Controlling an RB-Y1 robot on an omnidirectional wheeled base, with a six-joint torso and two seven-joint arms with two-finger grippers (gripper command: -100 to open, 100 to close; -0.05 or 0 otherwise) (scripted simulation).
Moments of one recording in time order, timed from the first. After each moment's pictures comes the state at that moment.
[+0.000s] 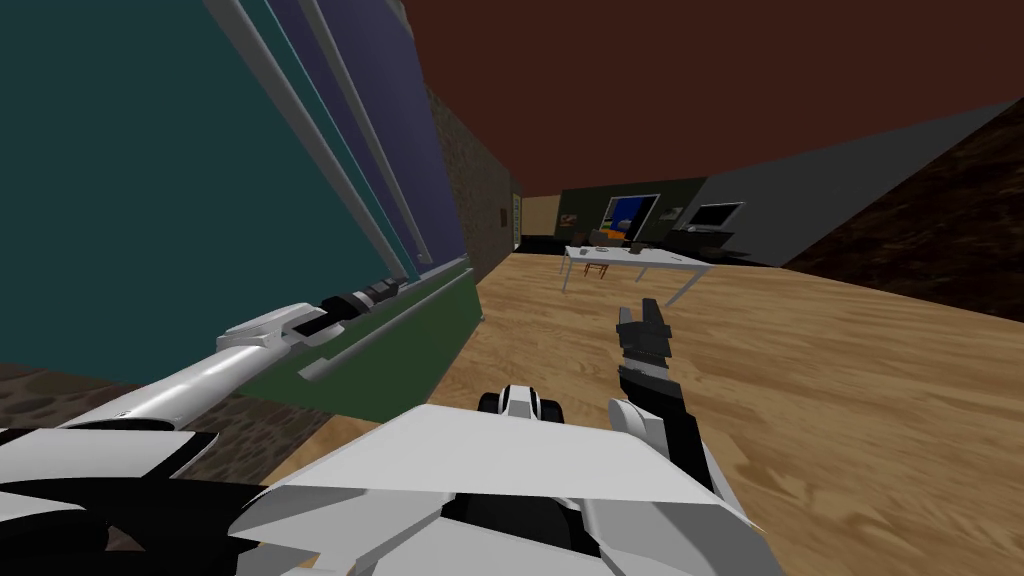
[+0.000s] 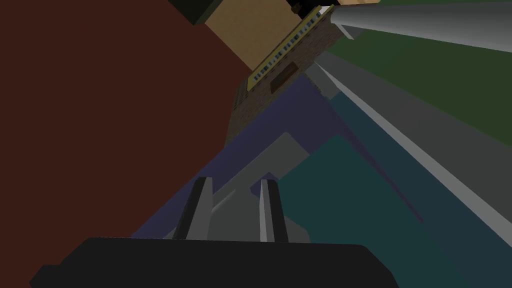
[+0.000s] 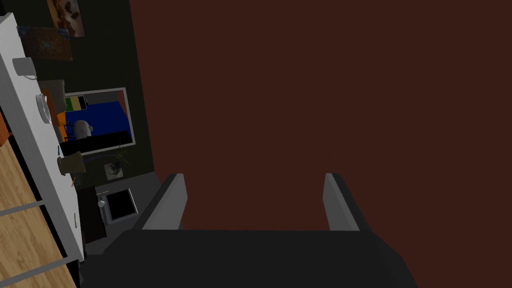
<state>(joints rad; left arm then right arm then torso) 0.04 1.27 0.12 -1.16 -0.21 -0.66 0.60 0.53 0.01 -0.06 -2.24 -0.09 -0.45 0.09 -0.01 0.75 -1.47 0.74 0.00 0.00</state>
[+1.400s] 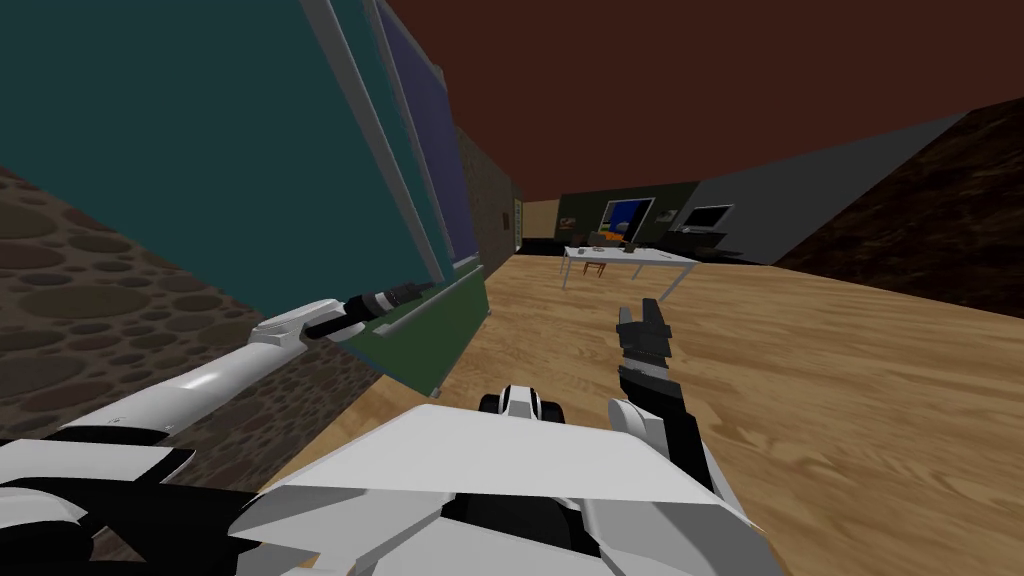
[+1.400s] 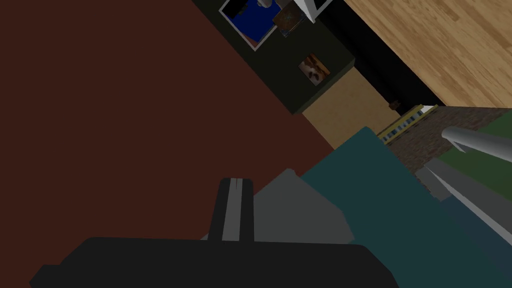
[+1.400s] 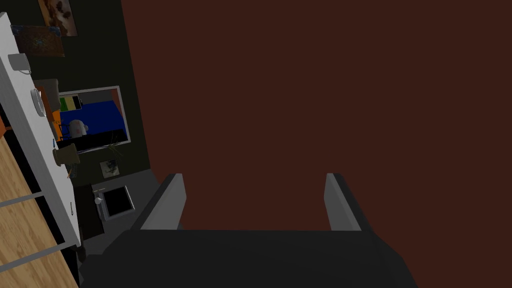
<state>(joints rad) 0.10 1.28 0.09 -1.45 -0.21 -0.85 0.62 0.53 0.01 -0.06 -2.24 -0.09 -0.45 0.09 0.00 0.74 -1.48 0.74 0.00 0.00</state>
